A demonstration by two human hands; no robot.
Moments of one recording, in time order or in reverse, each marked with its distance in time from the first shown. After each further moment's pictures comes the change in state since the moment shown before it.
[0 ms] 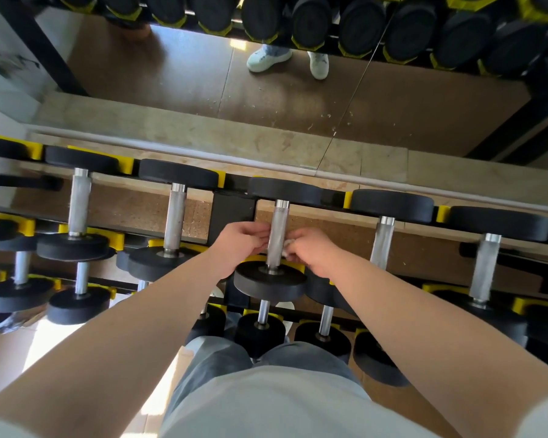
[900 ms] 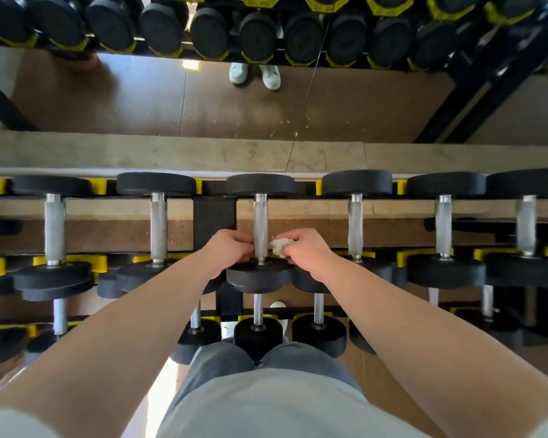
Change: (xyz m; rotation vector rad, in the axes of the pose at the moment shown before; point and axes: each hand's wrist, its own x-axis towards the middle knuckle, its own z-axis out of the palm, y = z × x) left_hand 0.007 -0.016 -0.008 0.391 -0.057 -0.057; right_hand -0.058 0.024 0.008 -0.067 0.251 -0.089
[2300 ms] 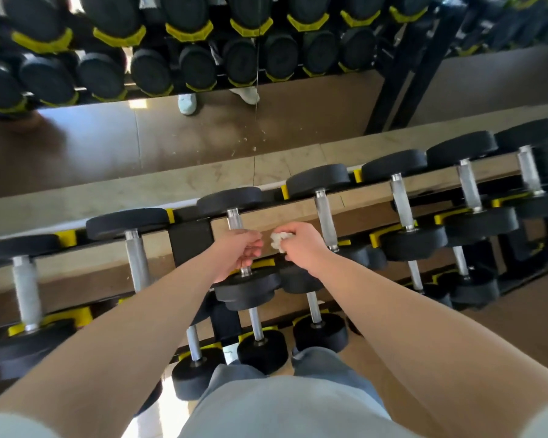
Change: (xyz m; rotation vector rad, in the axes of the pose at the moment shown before) left_hand -0.032 0.058 0.030 -0.181 -0.217 0.051; right_hand -0.026 0.004 -0.021 0.115 0.260 -0.018
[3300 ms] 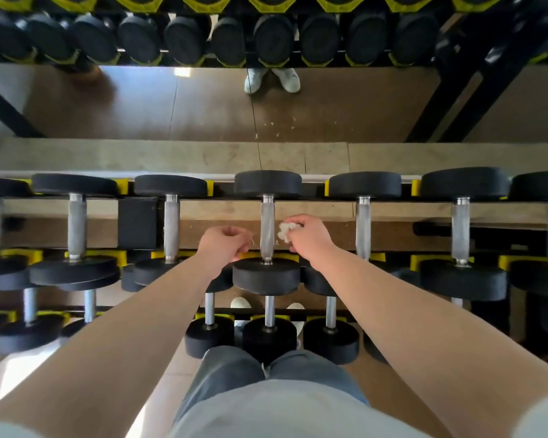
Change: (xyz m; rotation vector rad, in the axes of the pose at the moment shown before) left_hand 0.046 0.004 0.171 0.046 0.562 -0.051; right_hand 0.093 0.081 -0.164 0.051 -0.211 -0.030
